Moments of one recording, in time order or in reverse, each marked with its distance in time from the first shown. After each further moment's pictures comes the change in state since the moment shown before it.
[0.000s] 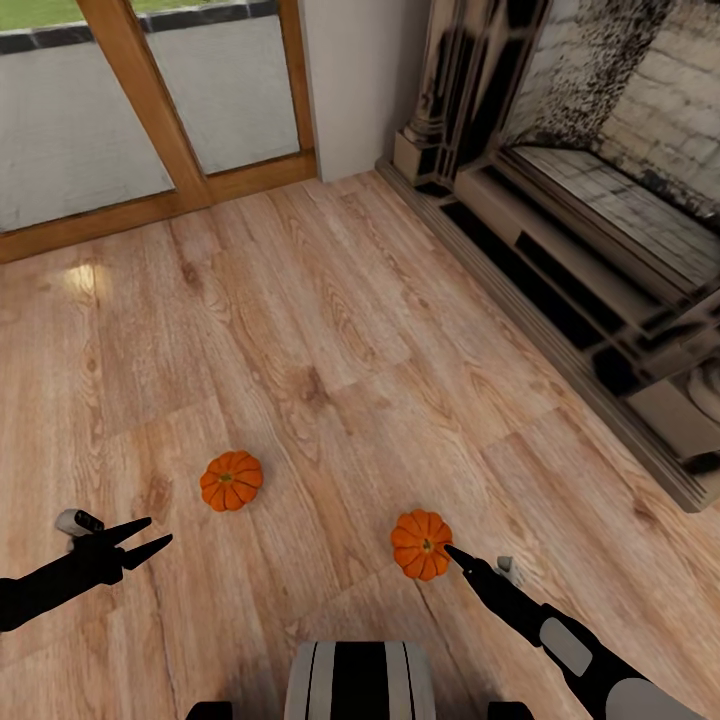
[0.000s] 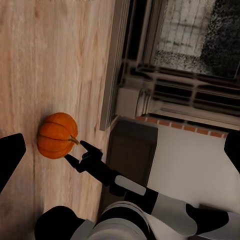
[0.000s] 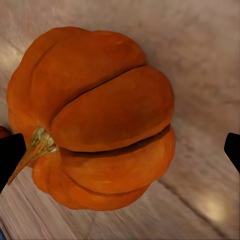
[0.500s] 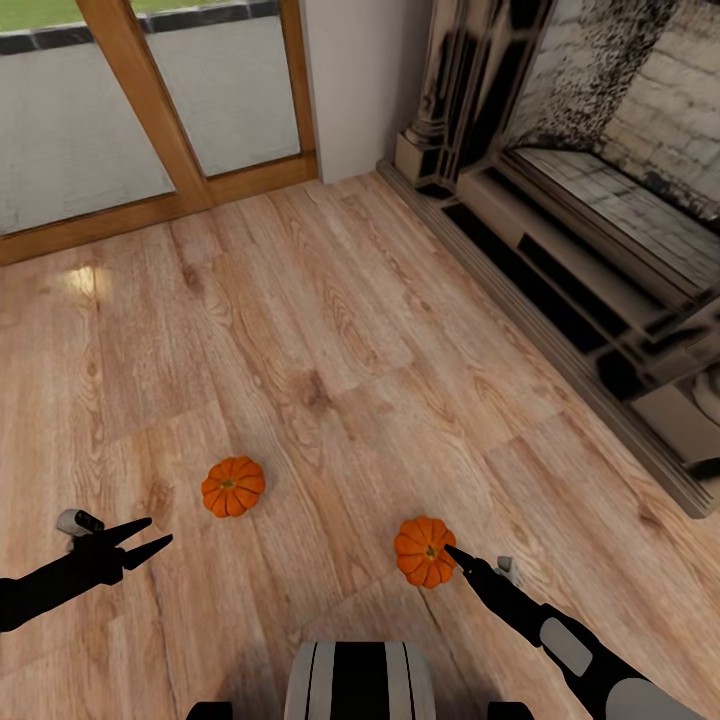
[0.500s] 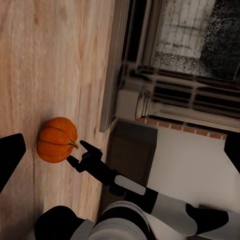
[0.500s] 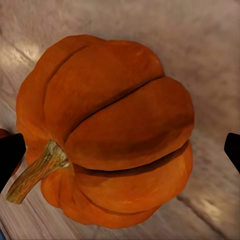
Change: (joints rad) left arm 0.000 0.000 -0.001 -0.001 0.000 0.000 0.000; right arm 0.000 0.000 0.000 0.000 0.000 -0.001 -0.001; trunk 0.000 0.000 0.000
